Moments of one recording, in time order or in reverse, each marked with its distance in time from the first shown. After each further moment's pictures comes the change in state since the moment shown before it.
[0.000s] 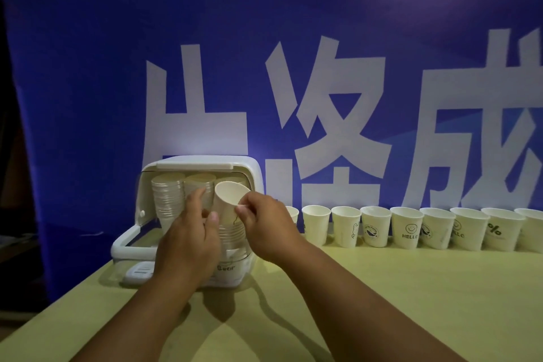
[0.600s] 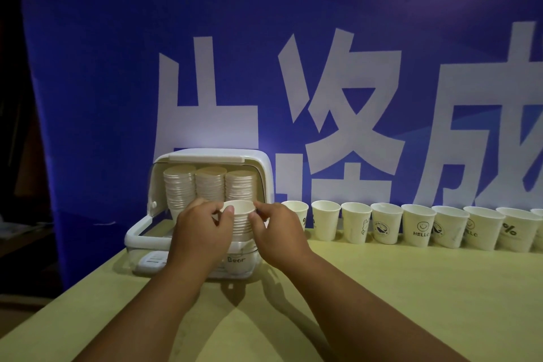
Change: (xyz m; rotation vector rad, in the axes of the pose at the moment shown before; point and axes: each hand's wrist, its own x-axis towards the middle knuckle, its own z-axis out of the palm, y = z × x) left_hand 0.007 -0.006 0.005 0.054 0.047 -0.089; right_hand -0.005 0.020 0.027 -0.057 0.060 0.131
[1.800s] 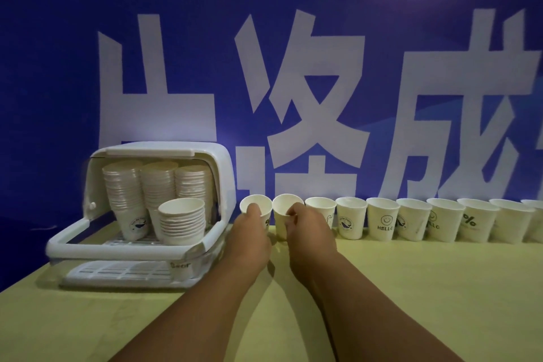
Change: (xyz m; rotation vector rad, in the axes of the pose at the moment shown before) left_hand -0.015 0.079 0.151 0.179 -0.356 -0.085; right_hand 0.031 0.128 -0.069 -0.318 0.158 0.193
